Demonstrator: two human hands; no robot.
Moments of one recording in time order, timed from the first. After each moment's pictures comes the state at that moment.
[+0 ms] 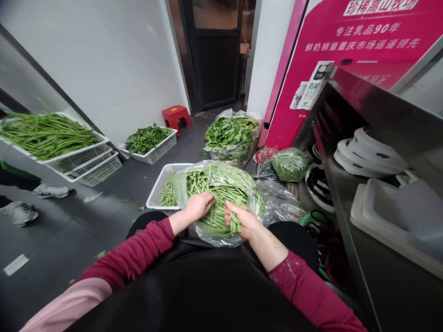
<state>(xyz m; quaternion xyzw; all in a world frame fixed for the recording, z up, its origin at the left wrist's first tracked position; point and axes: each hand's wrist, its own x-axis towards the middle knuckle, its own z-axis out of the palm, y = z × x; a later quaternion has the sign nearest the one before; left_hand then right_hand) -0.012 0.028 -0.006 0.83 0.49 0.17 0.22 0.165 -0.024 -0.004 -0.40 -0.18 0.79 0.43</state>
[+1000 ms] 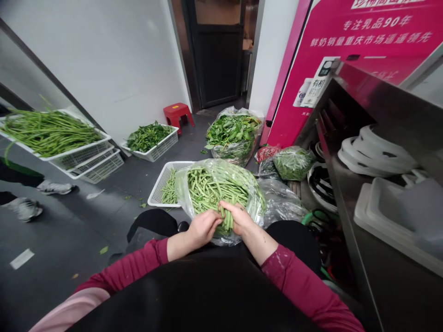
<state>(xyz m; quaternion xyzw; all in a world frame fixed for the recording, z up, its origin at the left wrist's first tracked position) 0.005 -0.043 -0.007 0.88 0.33 0.32 0.11 0.139 -0.018 -0.025 -0.42 -0.19 0.75 0.47</state>
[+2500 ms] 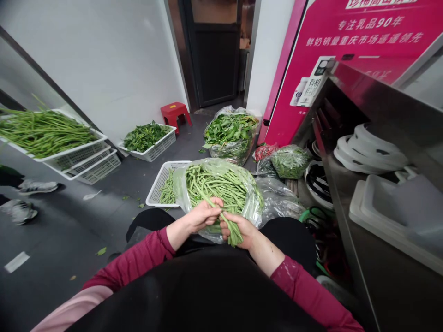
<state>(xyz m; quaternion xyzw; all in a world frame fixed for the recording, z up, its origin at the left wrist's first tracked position) 0.011 -0.008 -0.003 0.43 0.32 0.28 0.80 0.163 -0.049 -0.020 -0.30 -0.12 0.90 0.31</state>
